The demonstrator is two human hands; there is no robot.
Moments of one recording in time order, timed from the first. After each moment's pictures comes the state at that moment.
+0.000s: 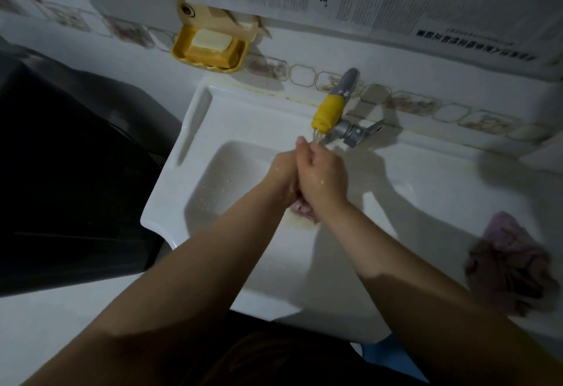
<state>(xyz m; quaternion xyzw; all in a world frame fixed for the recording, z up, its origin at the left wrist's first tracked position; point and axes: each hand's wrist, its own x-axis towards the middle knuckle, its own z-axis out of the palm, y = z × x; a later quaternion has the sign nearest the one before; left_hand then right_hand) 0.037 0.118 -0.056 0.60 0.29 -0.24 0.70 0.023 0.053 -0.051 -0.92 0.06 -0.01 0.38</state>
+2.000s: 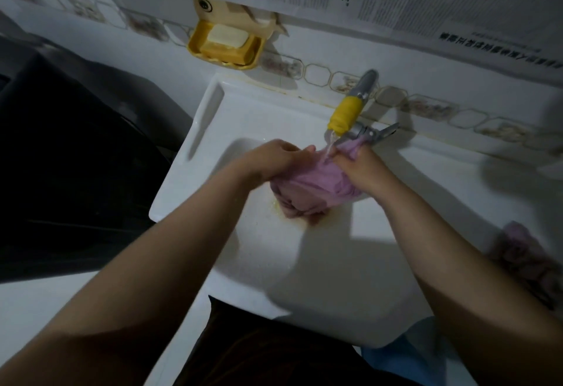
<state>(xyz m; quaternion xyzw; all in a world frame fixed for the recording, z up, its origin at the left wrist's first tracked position) 0.055 0.183 -0.052 0.78 0.09 -0.33 0.53 0.062 -0.007 -0.057 -0.89 0.05 0.21 0.41</state>
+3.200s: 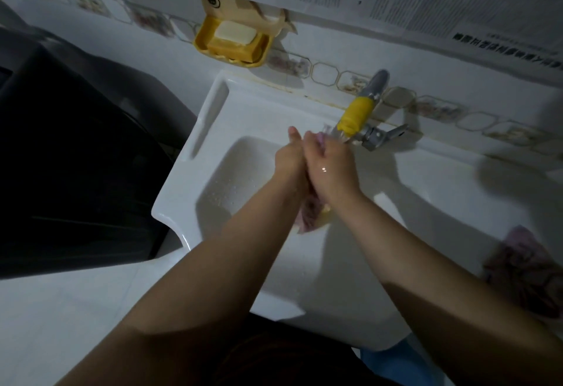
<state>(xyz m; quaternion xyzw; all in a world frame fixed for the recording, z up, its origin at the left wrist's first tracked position) 0.051 0.124 -0.068 0.47 0.40 -0.14 0.77 0.042 0.064 -0.045 -0.89 0.07 0.05 0.45</state>
